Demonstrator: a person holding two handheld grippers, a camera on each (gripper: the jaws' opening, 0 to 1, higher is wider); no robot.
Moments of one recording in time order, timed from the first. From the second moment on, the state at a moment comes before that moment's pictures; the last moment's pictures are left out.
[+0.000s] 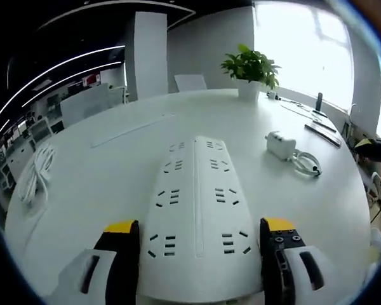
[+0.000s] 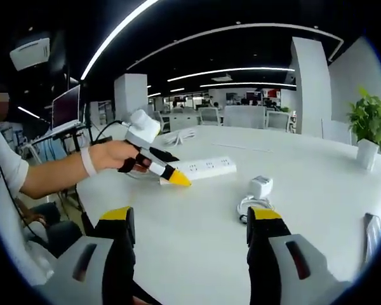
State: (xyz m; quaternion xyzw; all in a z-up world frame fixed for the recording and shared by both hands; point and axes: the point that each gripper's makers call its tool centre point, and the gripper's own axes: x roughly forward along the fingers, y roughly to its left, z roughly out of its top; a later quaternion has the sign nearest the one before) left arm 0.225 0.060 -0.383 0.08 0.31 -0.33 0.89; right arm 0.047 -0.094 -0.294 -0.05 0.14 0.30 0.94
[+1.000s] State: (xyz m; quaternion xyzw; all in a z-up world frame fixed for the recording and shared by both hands) left arm 0.219 0.058 -0.379 0.09 0.31 -0.33 0.89; right arm 0.179 -0.046 -0.255 -0.36 0.13 0.48 0.79
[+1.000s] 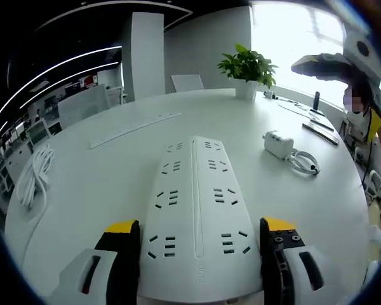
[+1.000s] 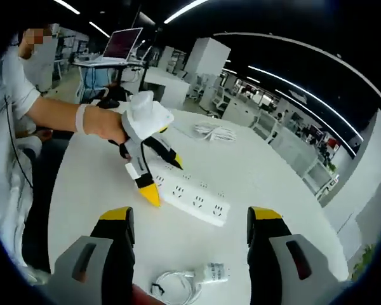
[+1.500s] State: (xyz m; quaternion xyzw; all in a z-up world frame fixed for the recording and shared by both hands) left arm 0.211 0.058 -0.380 0.09 0.31 -0.33 0.88; right arm 0.244 -0.015 -0.308 -0.52 0.18 0.54 0.64
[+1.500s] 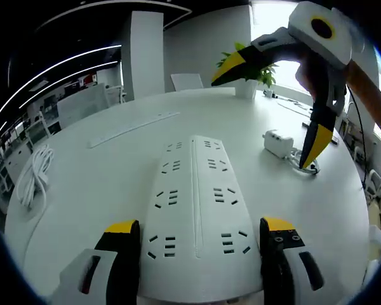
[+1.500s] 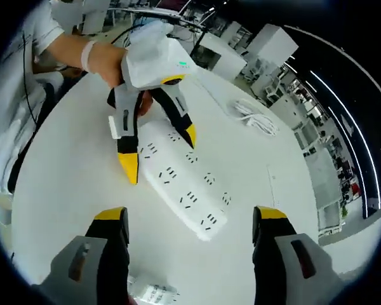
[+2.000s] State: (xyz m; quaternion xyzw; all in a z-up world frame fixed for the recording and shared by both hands) left arm 0.211 0.059 -0.380 0.09 0.31 -0.33 0.88; right arm 0.284 0.008 -0.343 -0.65 0.21 0.55 0.49
